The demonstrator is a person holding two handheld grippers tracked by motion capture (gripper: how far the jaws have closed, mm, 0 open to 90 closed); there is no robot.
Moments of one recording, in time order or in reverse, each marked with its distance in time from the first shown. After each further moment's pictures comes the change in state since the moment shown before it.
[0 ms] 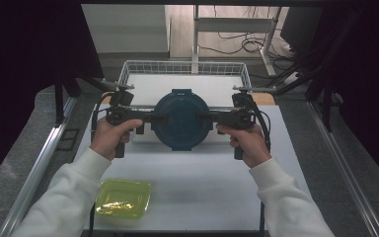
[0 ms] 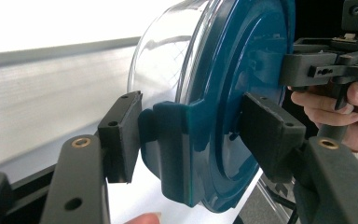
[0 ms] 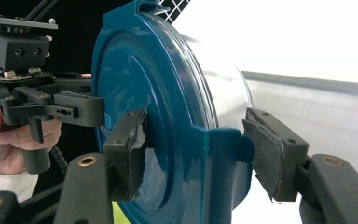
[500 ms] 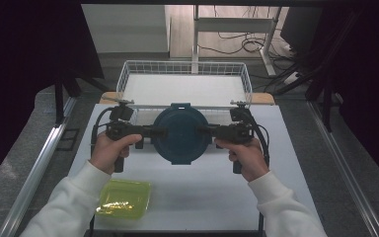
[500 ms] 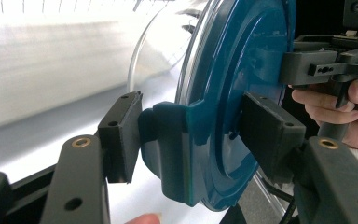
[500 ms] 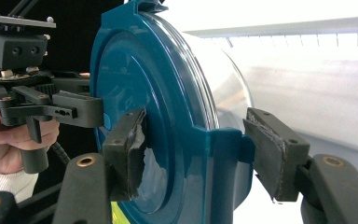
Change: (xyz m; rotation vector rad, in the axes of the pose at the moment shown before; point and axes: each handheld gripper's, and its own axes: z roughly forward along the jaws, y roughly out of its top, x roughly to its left) left arm -0.001 -0.032 0.001 0.021 -0.005 -0.028; right arm 0.003 -0.032 0.001 0.030 -0.011 0.027
